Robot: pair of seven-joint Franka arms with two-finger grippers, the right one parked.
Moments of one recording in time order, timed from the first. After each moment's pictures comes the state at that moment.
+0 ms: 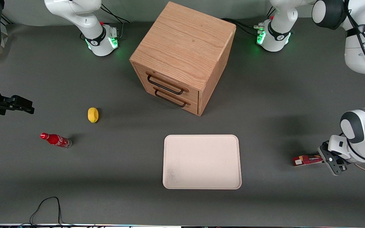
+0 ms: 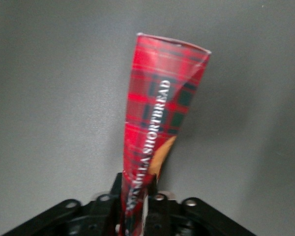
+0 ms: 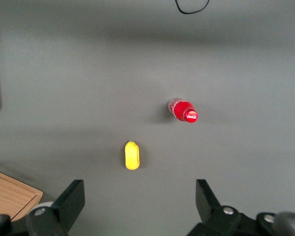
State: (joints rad) arm 0.09 0.75 0.08 -1.47 -0.08 2.23 1.41
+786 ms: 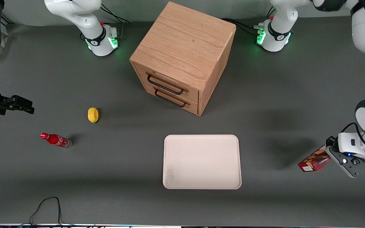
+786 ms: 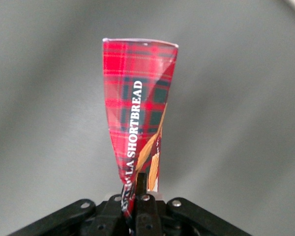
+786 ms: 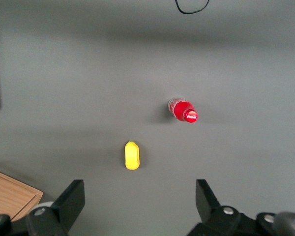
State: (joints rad) arm 0.02 0.55 0.08 -1.41 -0.08 1.90 0.95
